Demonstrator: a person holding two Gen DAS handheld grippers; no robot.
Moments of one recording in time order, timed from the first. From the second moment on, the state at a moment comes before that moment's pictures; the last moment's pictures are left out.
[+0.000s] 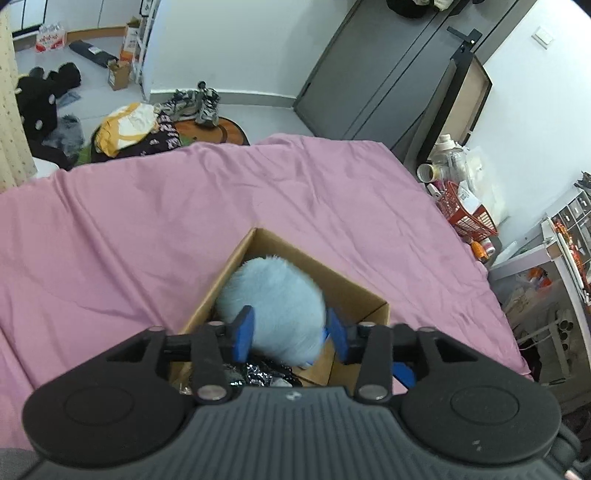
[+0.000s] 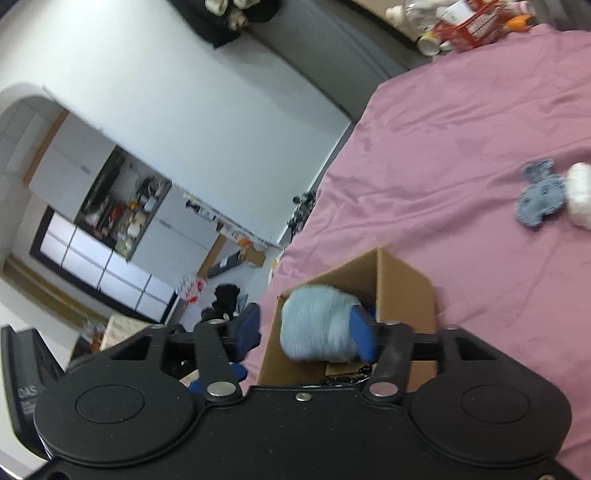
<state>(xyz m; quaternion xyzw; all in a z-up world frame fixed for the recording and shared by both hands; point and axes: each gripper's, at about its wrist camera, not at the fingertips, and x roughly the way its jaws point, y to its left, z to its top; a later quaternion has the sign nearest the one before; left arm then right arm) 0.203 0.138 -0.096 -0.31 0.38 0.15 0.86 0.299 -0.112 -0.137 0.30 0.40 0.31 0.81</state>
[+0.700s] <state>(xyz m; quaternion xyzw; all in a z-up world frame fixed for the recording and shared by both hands) 0.201 0.058 -0.060 -0.22 0.37 0.17 0.88 0.283 -0.215 -0.114 0.30 0.38 0.21 0.85</state>
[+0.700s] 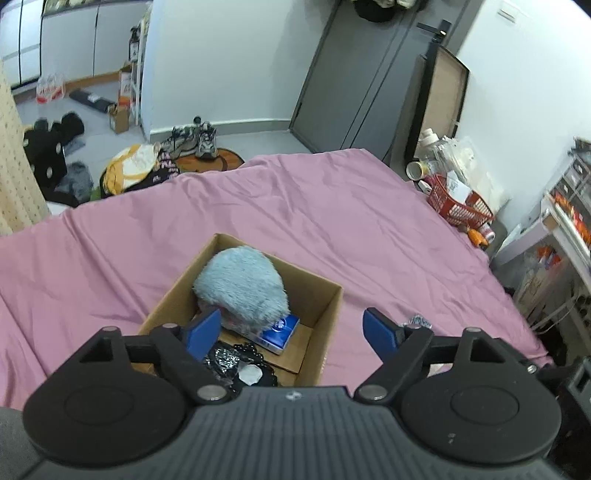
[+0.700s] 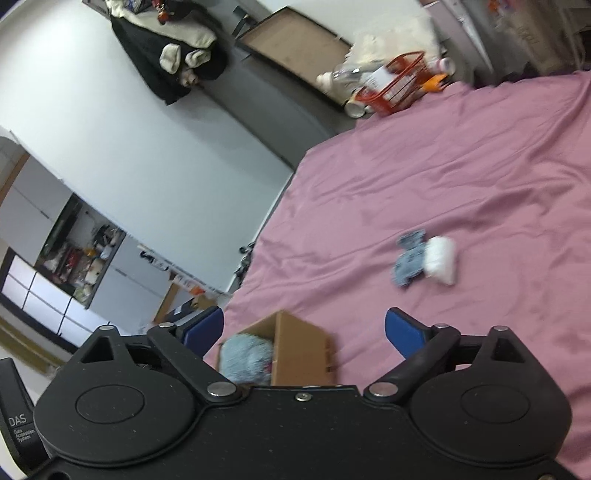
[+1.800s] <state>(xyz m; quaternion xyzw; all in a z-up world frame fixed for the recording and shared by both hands) 0.264 -0.060 -0.072 -0.18 0.40 0.12 0.89 0.309 -0.320 -0.159 0.46 0.40 0.12 0.79</state>
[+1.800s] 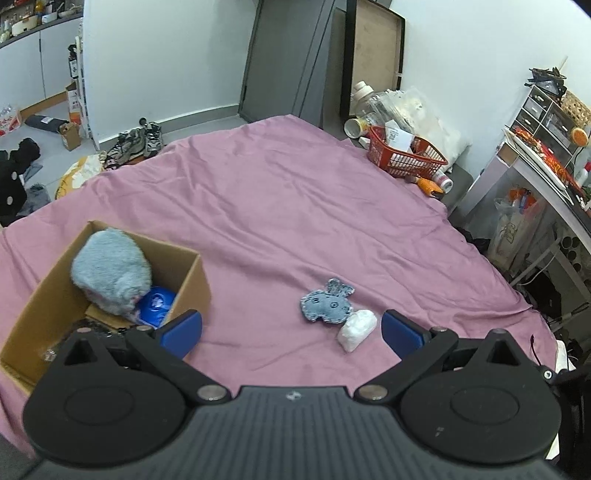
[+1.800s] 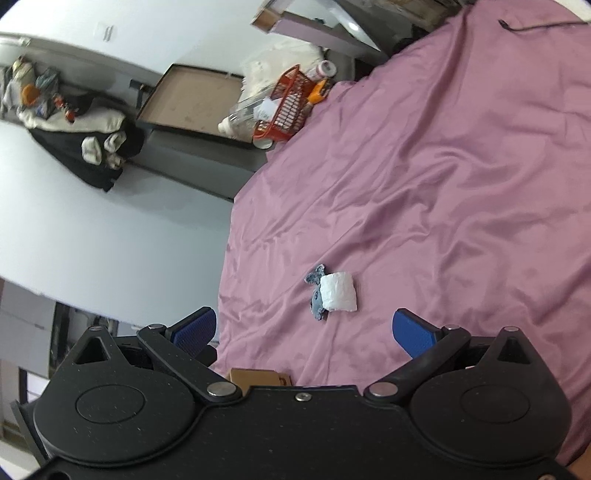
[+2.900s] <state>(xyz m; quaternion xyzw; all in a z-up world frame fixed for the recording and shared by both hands) 0.378 -0.042 -0.171 -0.26 0.48 0.04 0.83 0.394 -0.266 -0.233 0.46 0.46 0.08 0.76</state>
